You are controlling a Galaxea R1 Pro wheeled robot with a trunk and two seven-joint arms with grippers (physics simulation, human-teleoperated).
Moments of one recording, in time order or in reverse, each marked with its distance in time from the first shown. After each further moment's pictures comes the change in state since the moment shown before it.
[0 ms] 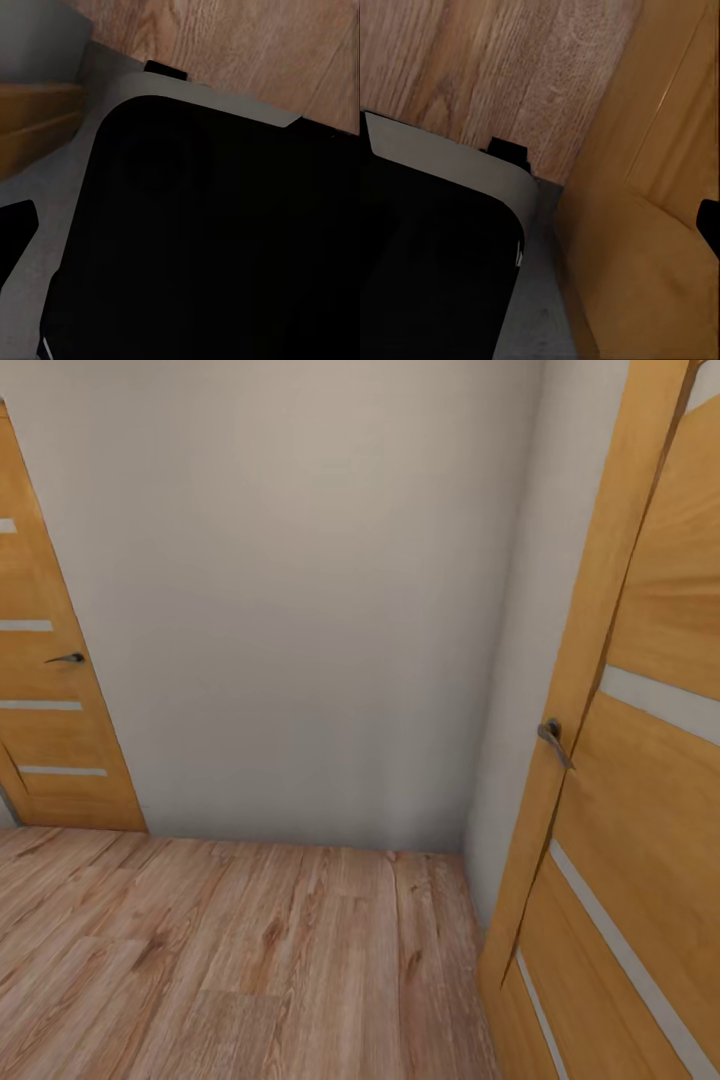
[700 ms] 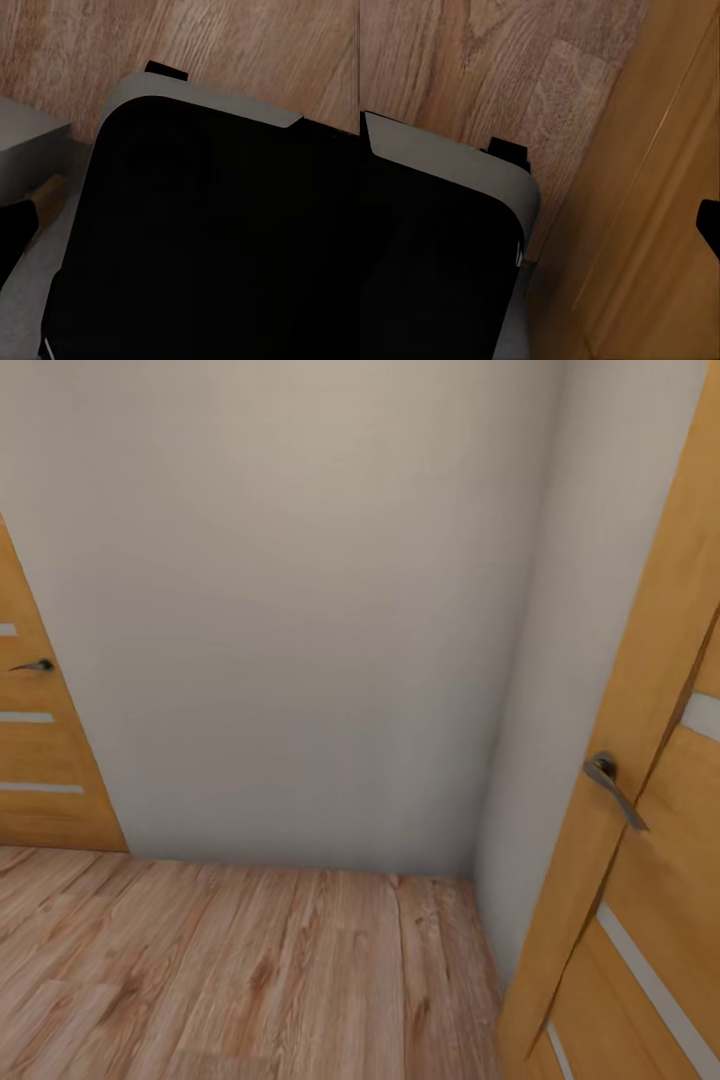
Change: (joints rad) left arm 0.000 0.001 0.000 0.000 0.000 0.000 0.000; right arm 0.000 0.000 0.000 0.000 0.000 0.000 0.000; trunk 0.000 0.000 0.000
